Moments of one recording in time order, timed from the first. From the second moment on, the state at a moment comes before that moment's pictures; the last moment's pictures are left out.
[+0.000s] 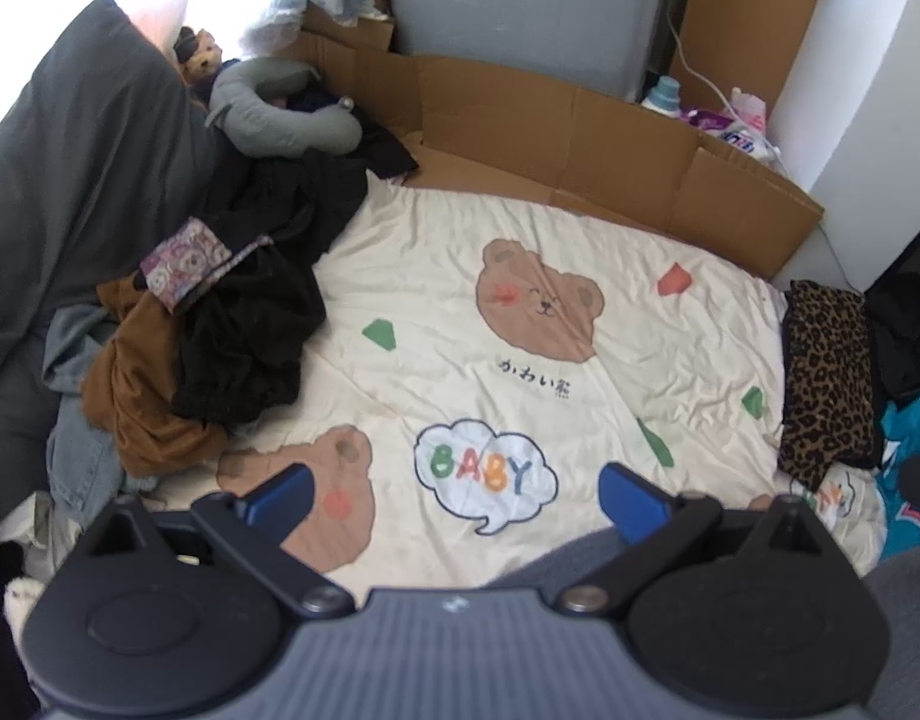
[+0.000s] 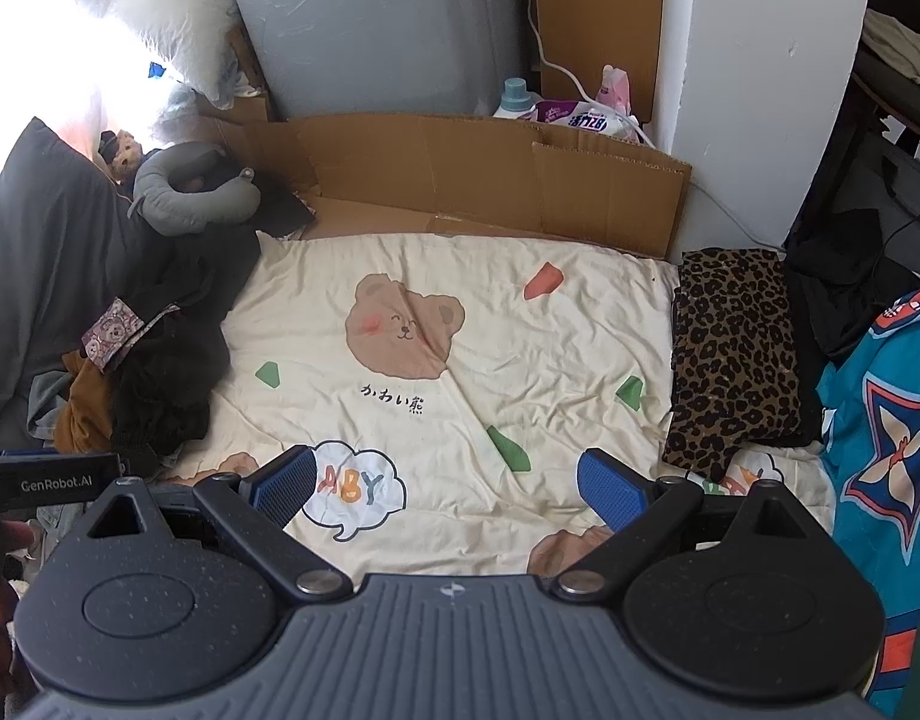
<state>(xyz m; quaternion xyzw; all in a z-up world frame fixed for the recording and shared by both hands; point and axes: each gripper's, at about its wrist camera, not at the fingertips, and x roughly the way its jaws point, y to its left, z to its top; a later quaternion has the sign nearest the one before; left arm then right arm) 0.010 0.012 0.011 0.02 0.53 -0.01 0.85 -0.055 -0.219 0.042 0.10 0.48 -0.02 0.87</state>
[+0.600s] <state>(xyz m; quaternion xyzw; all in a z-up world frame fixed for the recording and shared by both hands) 0.040 0.051 0.027 0.02 0.51 -0.02 0.86 -0.046 -0.216 0.052 0.14 0.45 0.00 0.88</state>
